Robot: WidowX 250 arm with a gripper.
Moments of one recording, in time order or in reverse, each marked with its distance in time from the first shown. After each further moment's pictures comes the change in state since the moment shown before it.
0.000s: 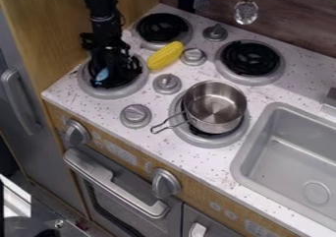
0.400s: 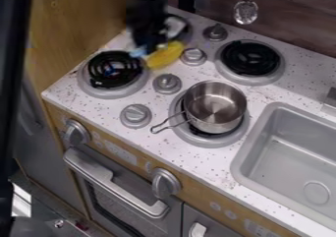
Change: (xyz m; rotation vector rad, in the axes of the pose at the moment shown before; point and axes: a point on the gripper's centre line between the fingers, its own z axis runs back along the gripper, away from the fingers) arm 0.059 -0.062 0.043 0.077 -0.049 -0.221
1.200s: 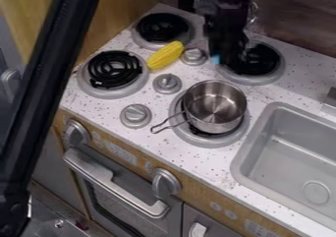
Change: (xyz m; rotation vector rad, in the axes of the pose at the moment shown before) arm 0.061 -0.111 -0.007 -0.052 -0.075 -0.216
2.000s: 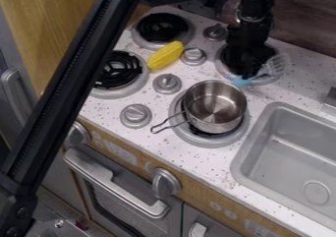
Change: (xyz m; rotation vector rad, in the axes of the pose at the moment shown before) arm 0.022 -0.024 -0.014 0.005 0.024 -0.087
